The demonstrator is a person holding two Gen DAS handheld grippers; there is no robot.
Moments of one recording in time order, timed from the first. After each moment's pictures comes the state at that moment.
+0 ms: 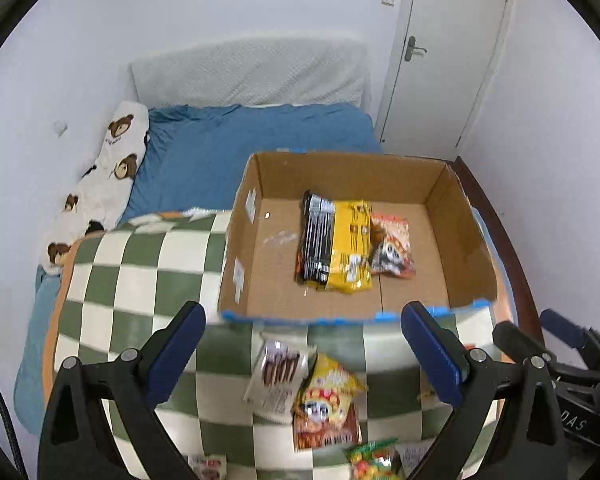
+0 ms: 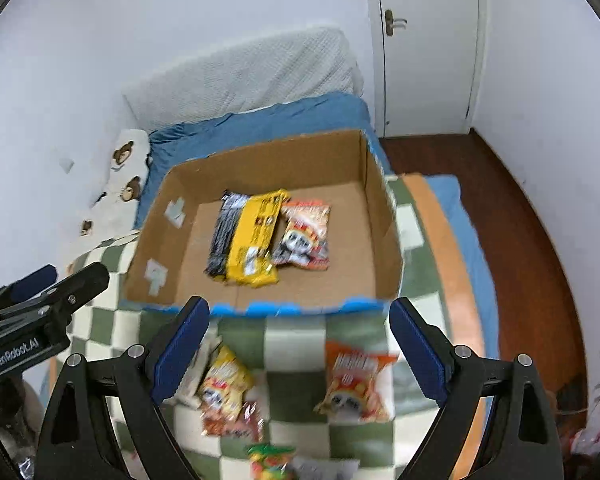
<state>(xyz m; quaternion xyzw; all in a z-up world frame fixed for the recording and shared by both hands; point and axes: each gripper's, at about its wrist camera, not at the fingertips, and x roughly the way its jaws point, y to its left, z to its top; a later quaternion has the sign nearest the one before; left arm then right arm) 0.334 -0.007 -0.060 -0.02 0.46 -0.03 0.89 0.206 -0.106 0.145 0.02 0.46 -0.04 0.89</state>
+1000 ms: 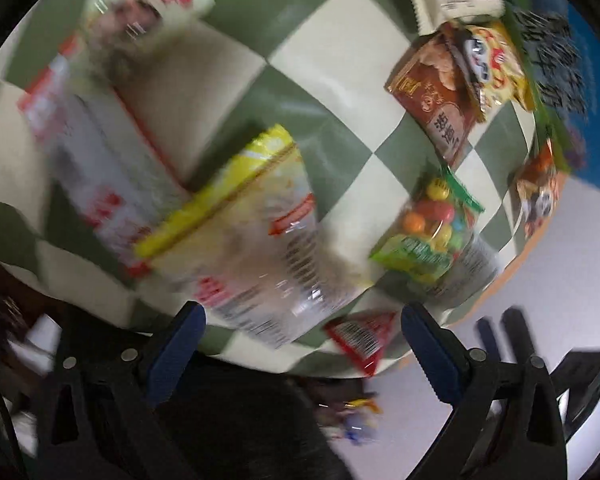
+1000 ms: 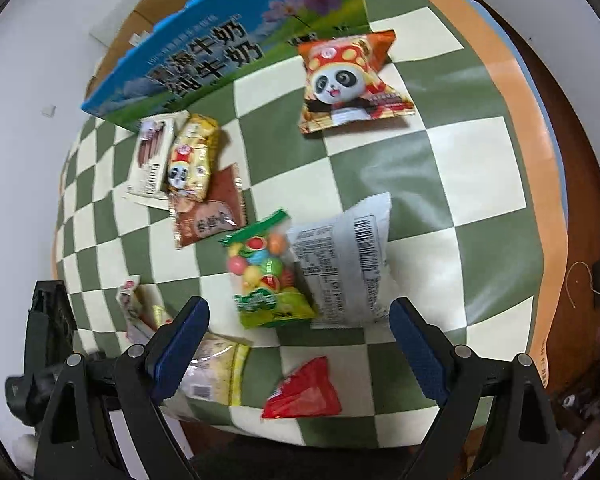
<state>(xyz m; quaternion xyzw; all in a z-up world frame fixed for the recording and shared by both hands) 0.167 0.049 -0.327 -0.38 0.76 0.00 0.53 0.063 -0.124 -0.016 0.12 0.63 -0.05 0.76</state>
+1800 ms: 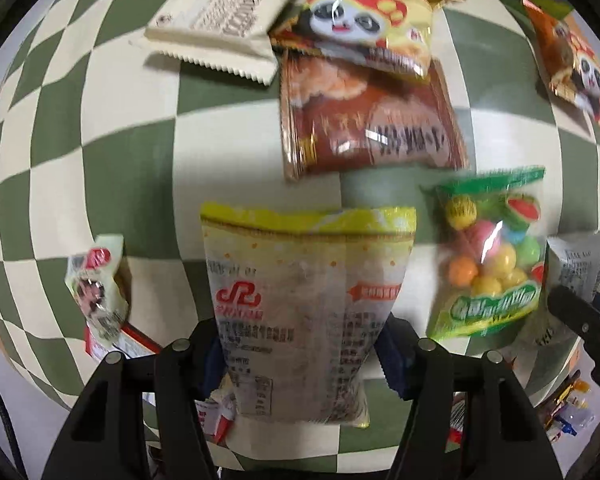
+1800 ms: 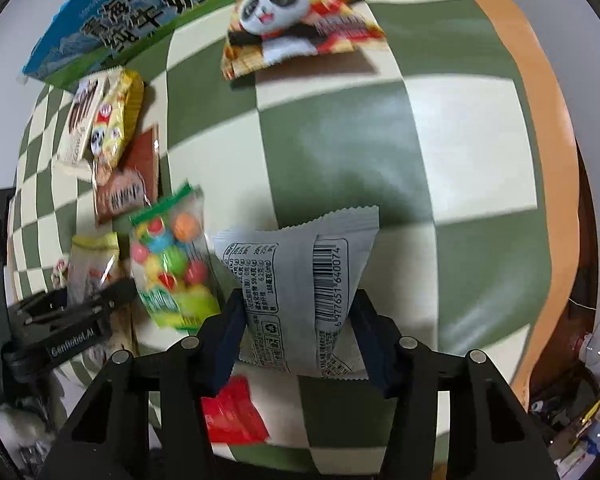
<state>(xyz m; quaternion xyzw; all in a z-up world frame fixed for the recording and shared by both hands) 0.206 -0.054 -0.324 0.02 0.71 -0.03 0.70 0.067 -0.157 -0.077 0.07 0.68 -0.06 0.73</state>
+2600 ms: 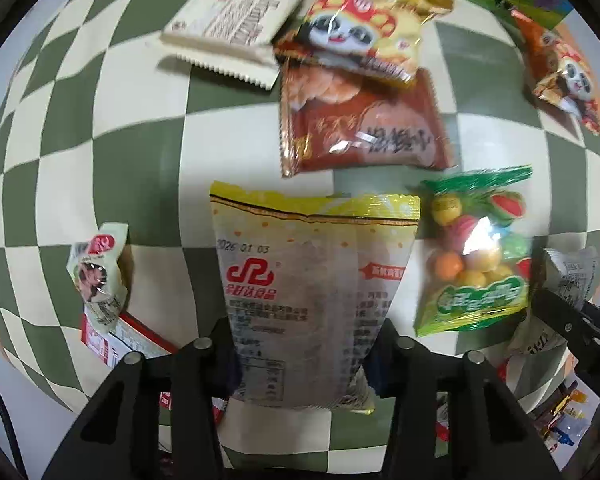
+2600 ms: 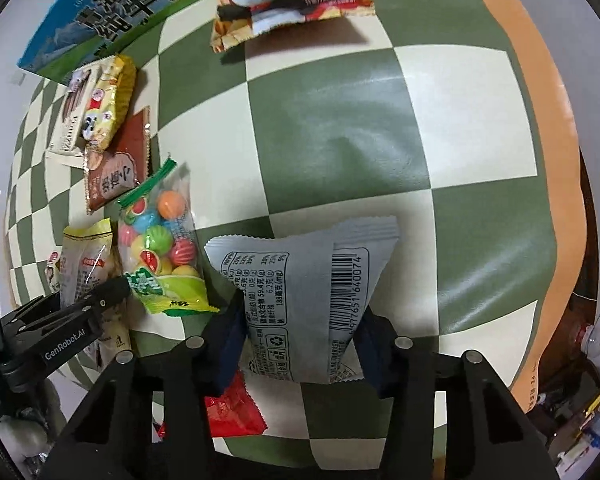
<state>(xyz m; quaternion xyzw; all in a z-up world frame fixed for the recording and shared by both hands) 0.190 -0.058 -0.299 0.01 0.69 -0.02 0.72 0.058 -0.158 -0.091 0.07 0.67 -0.07 0.73</state>
